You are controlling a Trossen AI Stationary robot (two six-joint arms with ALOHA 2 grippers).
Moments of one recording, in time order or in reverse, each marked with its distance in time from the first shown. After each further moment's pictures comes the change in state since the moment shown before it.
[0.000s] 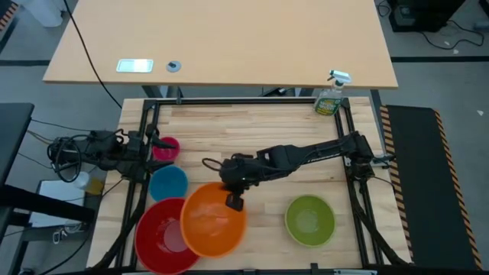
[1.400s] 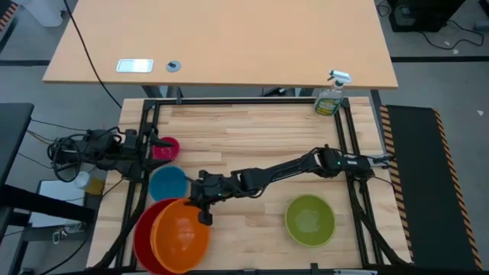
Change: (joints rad) left arm 0.000 -0.013 0.000 0.043 0.000 -0.021; right arm -0.005 0.360 0.066 0.609 -0.001 -0.195
